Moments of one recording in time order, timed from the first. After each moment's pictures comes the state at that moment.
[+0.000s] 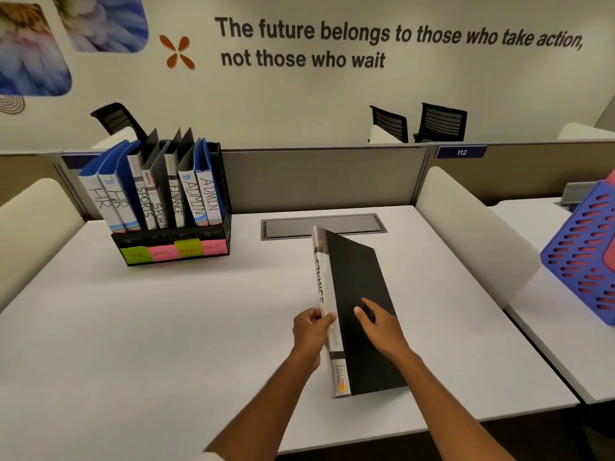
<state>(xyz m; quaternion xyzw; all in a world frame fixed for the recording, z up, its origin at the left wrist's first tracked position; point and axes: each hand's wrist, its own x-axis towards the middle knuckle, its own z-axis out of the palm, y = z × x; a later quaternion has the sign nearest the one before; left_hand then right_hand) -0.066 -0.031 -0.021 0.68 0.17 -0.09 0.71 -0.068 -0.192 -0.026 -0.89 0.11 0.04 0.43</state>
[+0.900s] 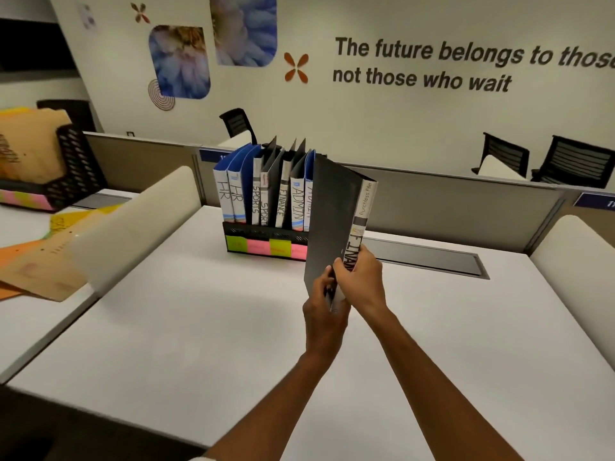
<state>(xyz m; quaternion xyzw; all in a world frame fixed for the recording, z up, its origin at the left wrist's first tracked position) -0.046 0.096 0.031 0.73 0.06 0.31 0.60 -0.004 0.038 0.114 -0.84 -0.08 -0.09 0.53</state>
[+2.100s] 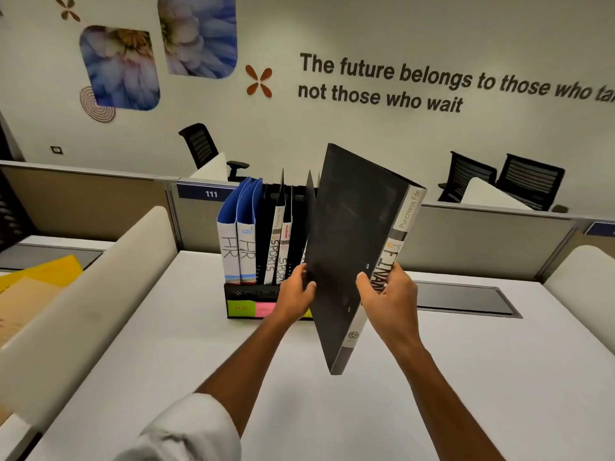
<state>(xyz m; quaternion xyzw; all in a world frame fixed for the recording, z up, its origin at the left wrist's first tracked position) 0.205 0.348 0.036 0.83 -0.02 0.08 0.56 0.103 0.187 0.145 -0.82 -0.01 -0.25 0.52</state>
